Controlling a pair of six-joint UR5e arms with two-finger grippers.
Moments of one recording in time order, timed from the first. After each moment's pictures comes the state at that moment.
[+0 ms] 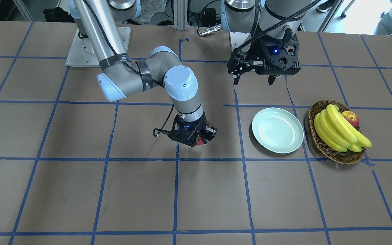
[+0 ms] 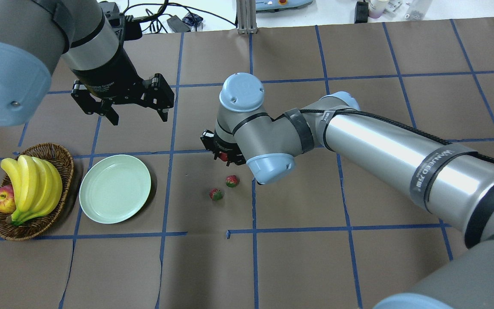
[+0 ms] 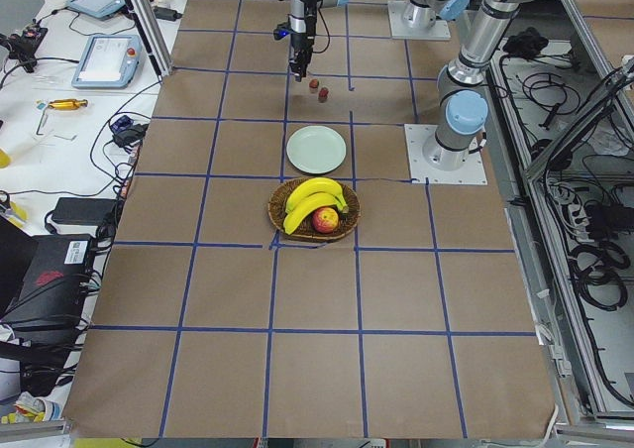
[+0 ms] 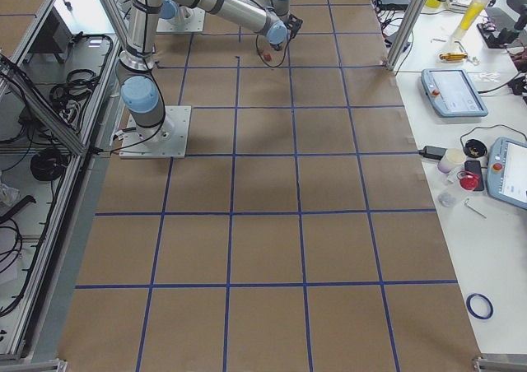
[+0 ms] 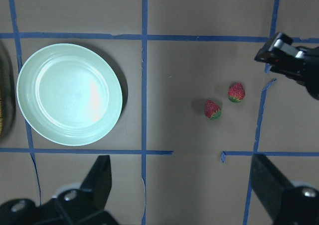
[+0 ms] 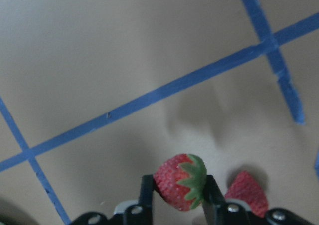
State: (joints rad) left arm -1.66 -1.55 -1.60 -1.57 1.56 -0.13; right arm 2.06 -1.06 1.73 -2.38 -1.37 0.93
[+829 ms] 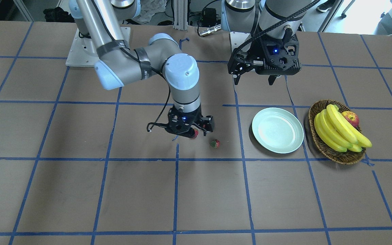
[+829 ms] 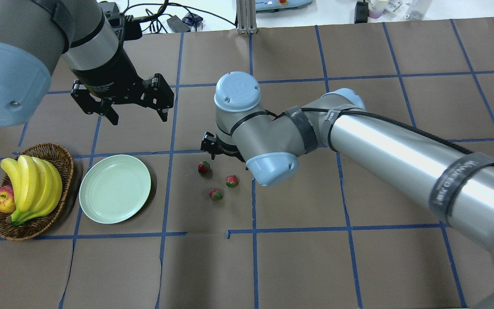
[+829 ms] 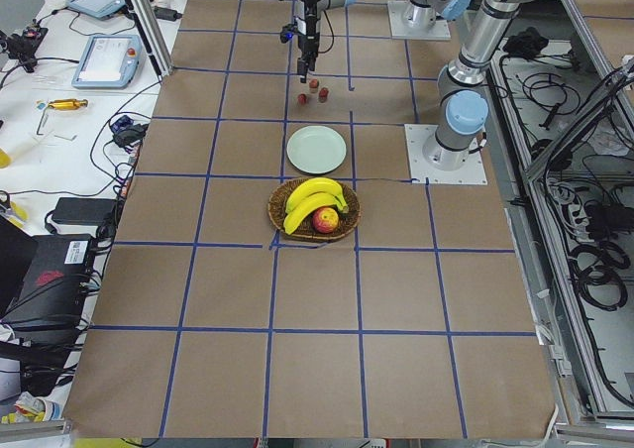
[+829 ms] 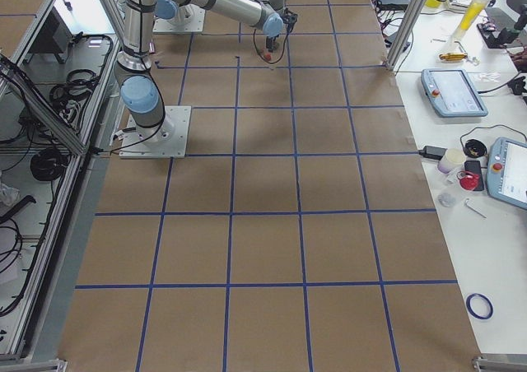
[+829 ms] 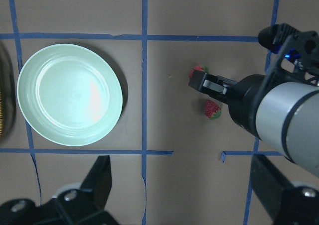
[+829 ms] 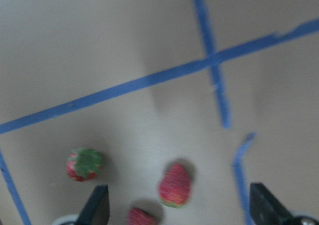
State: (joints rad) left arm -1.66 -1.55 -1.60 -1.57 1.56 -0.12; right arm 1.97 -1.21 1.74 -2.14 -1.47 0.67
